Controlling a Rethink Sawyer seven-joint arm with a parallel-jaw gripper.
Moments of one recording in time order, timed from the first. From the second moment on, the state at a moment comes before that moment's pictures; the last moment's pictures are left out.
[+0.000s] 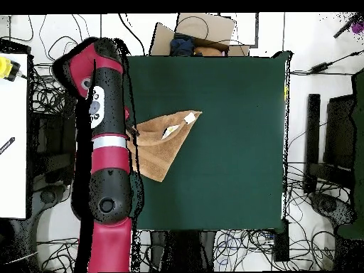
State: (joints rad) arm 0.04 0.46 -1.37 -0.10 0.73 2.13 2.05
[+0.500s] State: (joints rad) arm 0.02 0.46 -1.63 -0.10 0.95 2.13 2.05
